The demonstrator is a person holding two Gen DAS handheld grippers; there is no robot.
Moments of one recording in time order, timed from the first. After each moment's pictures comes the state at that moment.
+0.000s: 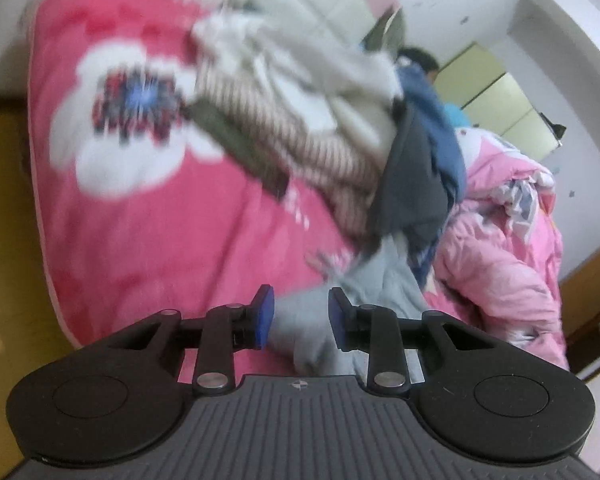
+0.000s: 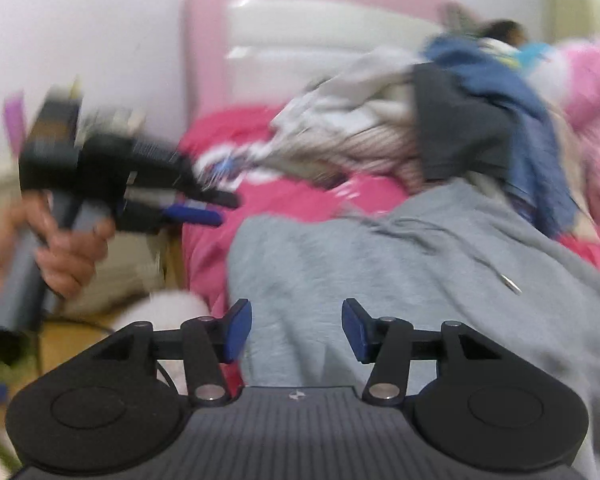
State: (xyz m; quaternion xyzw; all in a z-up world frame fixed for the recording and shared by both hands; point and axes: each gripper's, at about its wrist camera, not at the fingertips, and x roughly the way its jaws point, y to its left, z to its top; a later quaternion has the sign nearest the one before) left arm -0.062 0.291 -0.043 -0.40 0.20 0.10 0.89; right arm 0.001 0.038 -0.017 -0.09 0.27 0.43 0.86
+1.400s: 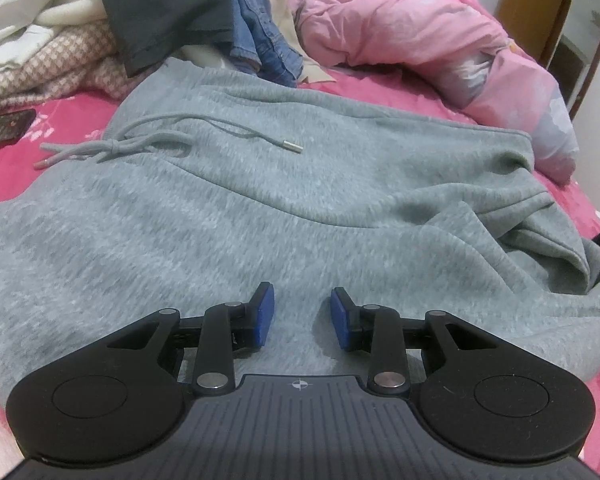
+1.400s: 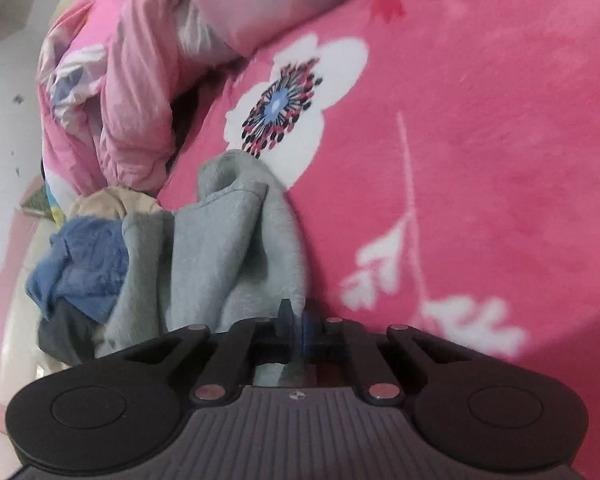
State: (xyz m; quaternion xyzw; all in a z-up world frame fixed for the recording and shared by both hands) left arm 0.032 0.085 -0.081 -0.09 0.37 -0.08 0.92; right arm 0.086 -0.383 -0.092 0.44 0.38 0.02 0.82
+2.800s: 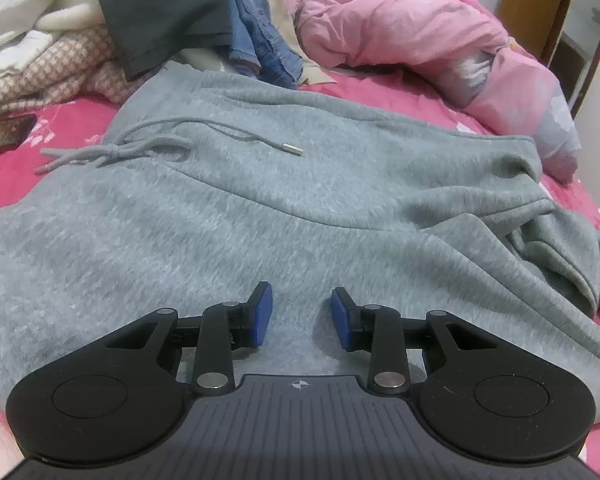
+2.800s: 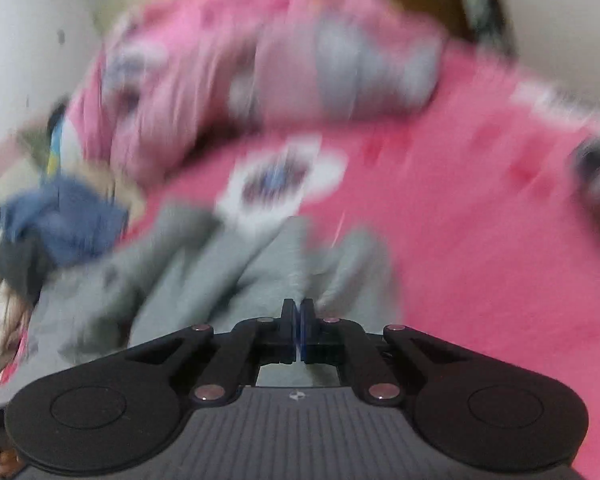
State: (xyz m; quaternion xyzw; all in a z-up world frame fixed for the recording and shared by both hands) left arm 0.033 0.083 -0.079 -0.08 0.37 -0.08 0.92; right arm -0.087 -0.384 0.001 0.23 0.28 -0.06 0.93
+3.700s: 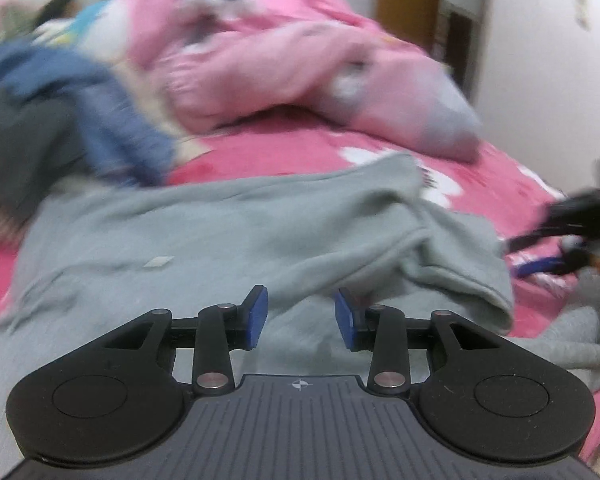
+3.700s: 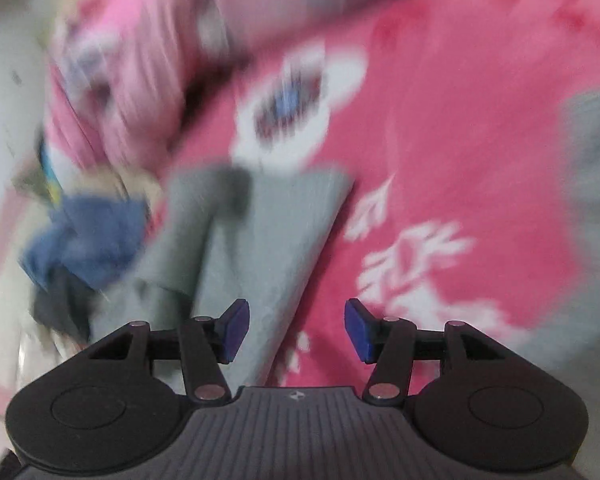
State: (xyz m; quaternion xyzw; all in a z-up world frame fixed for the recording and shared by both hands) left arm 0.048 0.003 -0.022 0.04 0.29 -0.23 0.93; right arm 0.047 -0.359 -0.079 0.40 0.44 0.01 0.81
